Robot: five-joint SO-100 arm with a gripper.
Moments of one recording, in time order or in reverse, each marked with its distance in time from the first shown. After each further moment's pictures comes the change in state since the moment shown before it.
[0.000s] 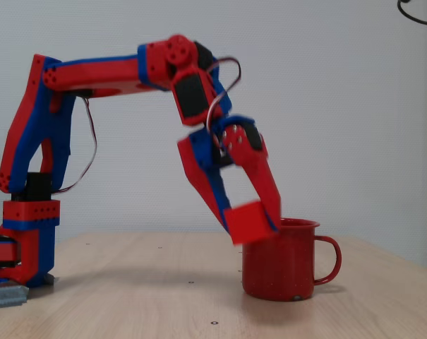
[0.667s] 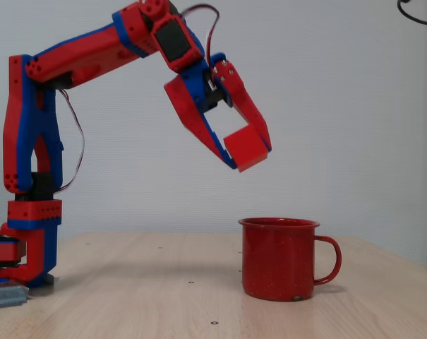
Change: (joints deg) arm -9.8 16.1 1.2 5.2 -13.1
